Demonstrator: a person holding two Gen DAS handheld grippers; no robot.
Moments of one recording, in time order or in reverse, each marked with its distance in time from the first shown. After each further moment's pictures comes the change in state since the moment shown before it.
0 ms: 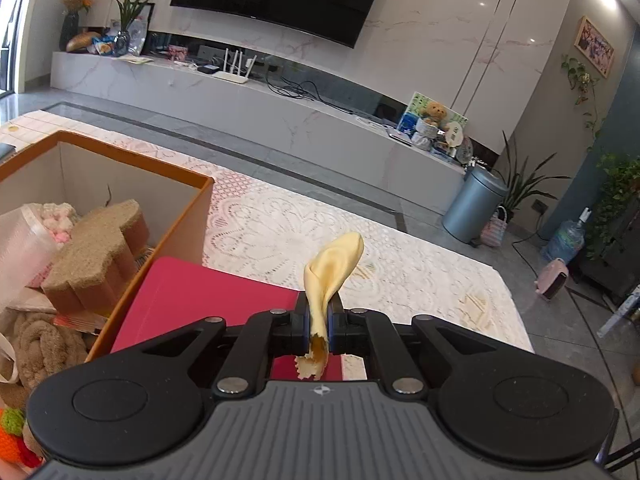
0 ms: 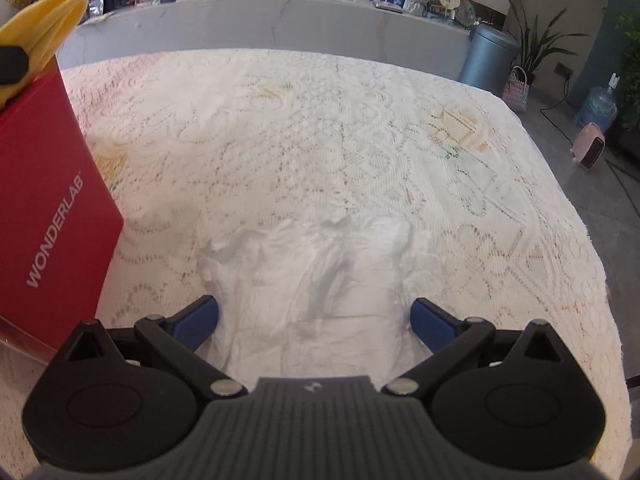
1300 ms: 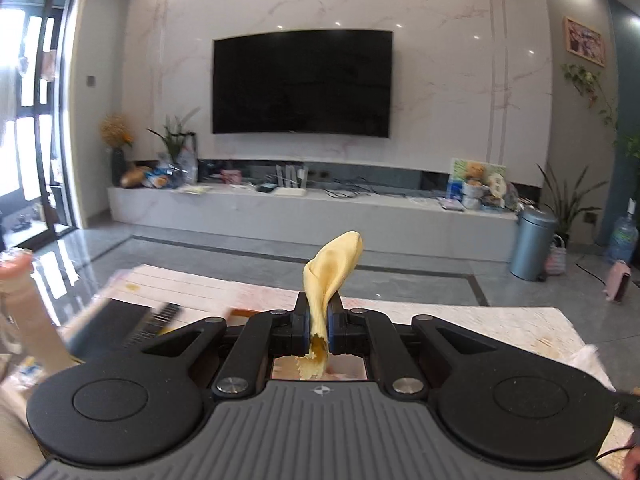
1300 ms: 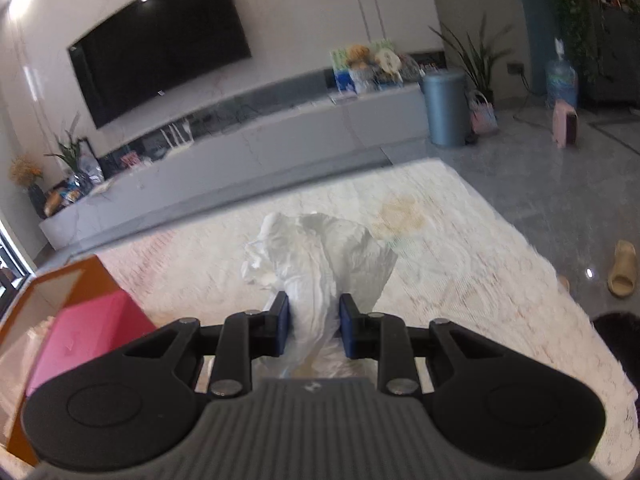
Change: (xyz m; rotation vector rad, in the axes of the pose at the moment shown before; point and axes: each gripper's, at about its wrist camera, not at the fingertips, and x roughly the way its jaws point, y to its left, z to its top) left arm -0.179 0.039 0.069 0.238 -0.272 0.239; right arm -0.134 -0.063 -0.003 0.316 -0.396 0.146
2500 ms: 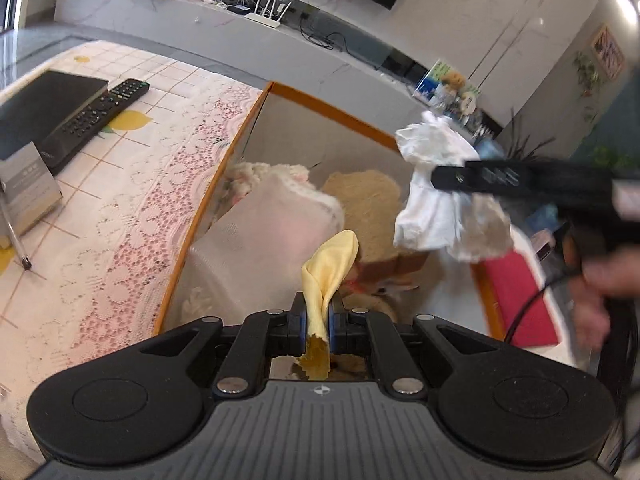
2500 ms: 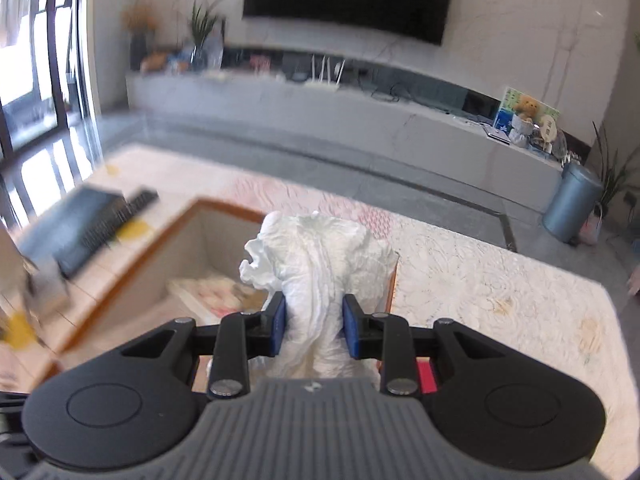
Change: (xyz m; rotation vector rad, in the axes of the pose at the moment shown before) left arm 0.154 0.143 -0.127 -0.253 0.472 -0.341; right arm 0.099 0.344 -0.028 -0.563 0.206 0.046
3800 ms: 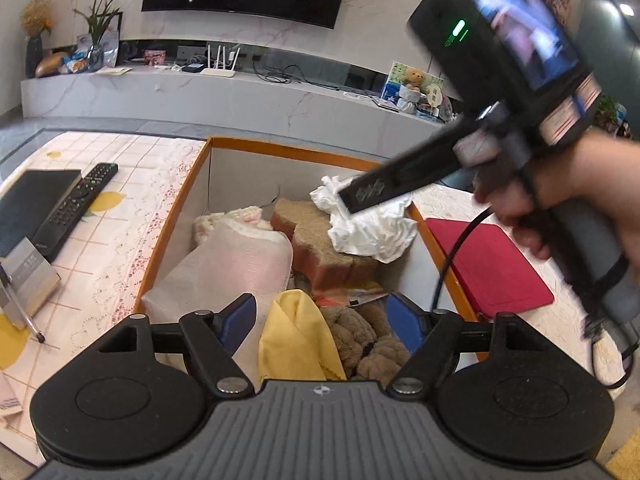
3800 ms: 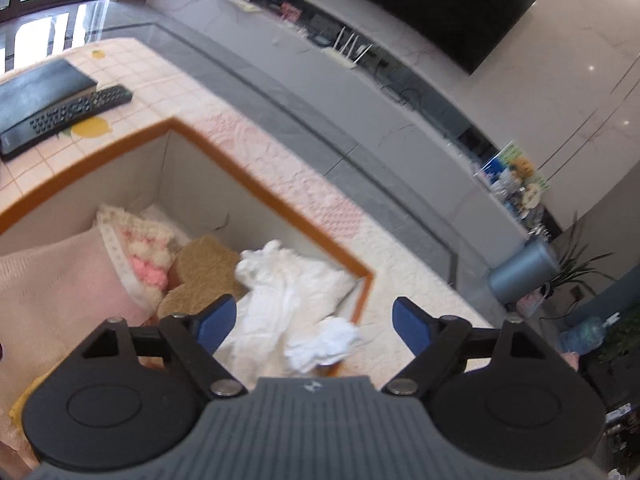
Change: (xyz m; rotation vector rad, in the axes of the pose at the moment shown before) left arm -0.027 -0.041 -0.014 0.247 -0.116 0.027; right arm 0.009 0.016 0.009 -0.324 0.022 -0.186
